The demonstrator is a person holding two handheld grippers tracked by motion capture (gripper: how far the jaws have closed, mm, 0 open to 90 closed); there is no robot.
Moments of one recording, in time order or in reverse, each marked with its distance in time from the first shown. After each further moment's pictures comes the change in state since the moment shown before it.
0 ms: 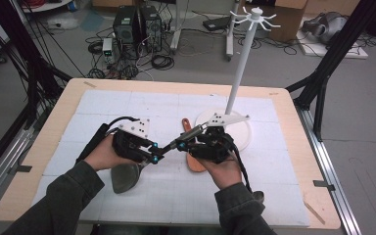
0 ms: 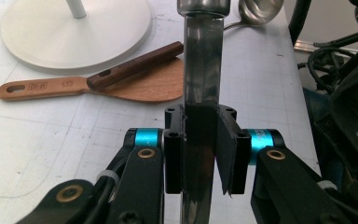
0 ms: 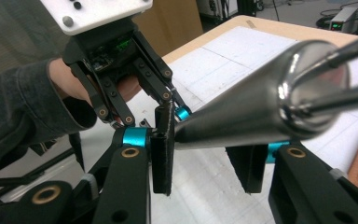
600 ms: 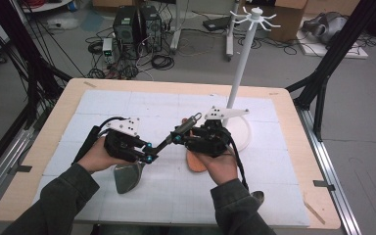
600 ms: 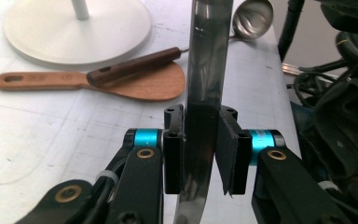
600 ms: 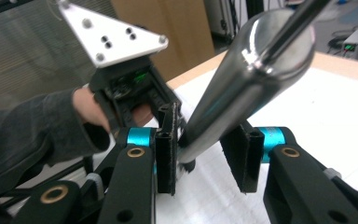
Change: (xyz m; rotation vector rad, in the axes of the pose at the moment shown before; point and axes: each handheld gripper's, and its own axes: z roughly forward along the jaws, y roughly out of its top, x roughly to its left) left arm 0.001 -0.017 -0.012 -0.090 -0.015 -0.067; right arm 0.004 0.018 0.004 -0.070 0.047 -0.020
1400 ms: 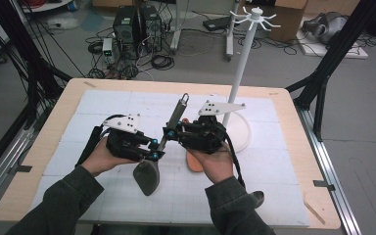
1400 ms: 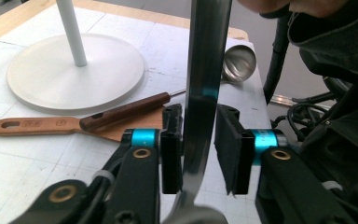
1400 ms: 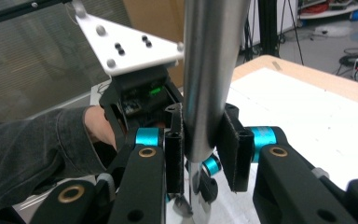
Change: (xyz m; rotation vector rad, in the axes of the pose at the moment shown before) left arm -0.012 0.016 0.000 -0.135 -0.017 -0.007; right arm 0.019 0.021 0.003 -0.024 0.041 -0.050
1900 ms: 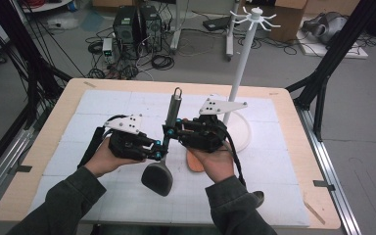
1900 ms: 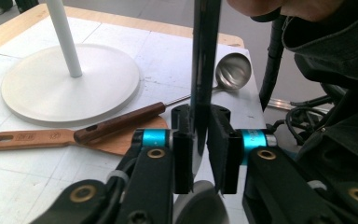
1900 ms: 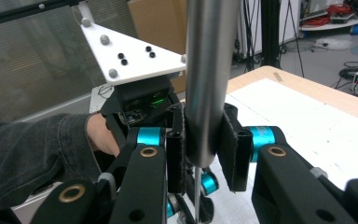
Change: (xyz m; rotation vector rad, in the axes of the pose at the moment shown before) left arm -0.005 0.006 0.004 -0.032 -0.008 0.017; right arm 0.003 0.006 -0.003 -0.024 0.010 -0.039
